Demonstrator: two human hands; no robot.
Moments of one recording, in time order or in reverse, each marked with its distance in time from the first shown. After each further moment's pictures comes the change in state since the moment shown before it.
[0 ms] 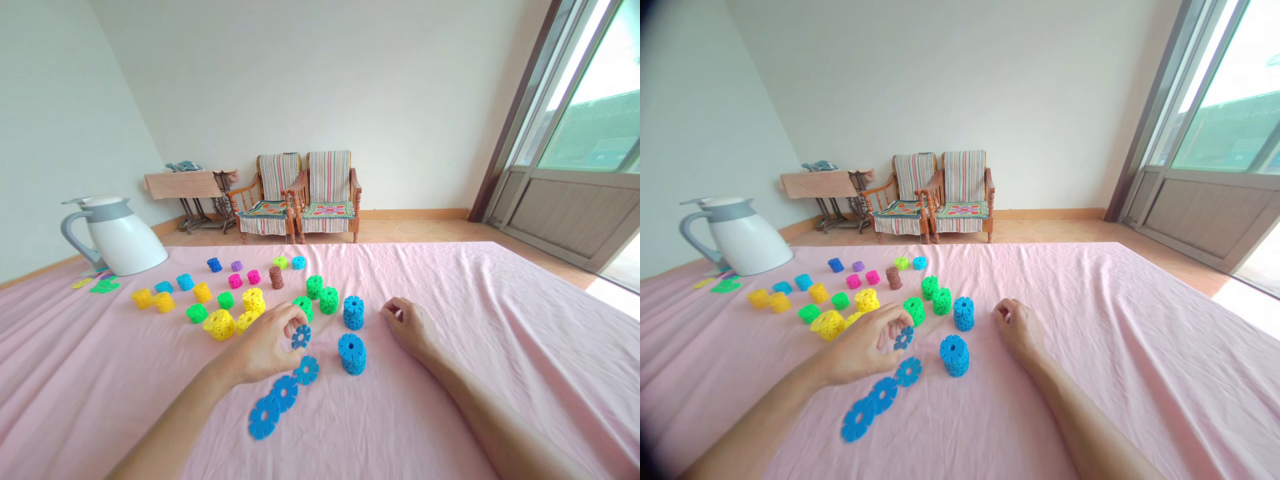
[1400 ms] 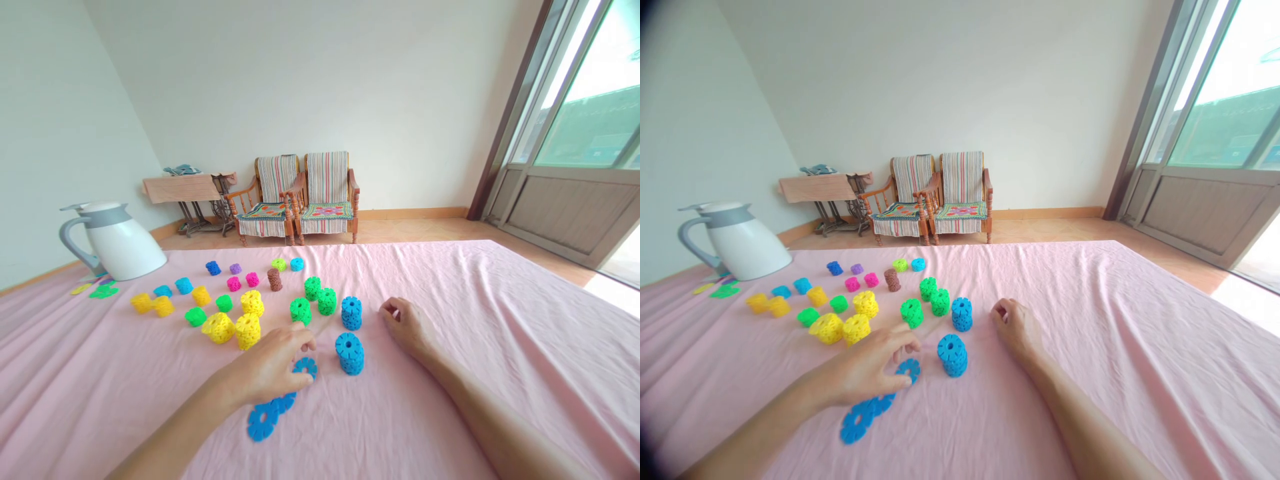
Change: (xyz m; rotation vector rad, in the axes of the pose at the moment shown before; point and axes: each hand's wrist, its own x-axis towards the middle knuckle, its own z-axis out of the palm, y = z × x) left_hand -0.007 0.018 0.006 0.113 -0.220 0.004; right_hand 0.001 -0.006 -0.003 -0.022 -0.010 0.022
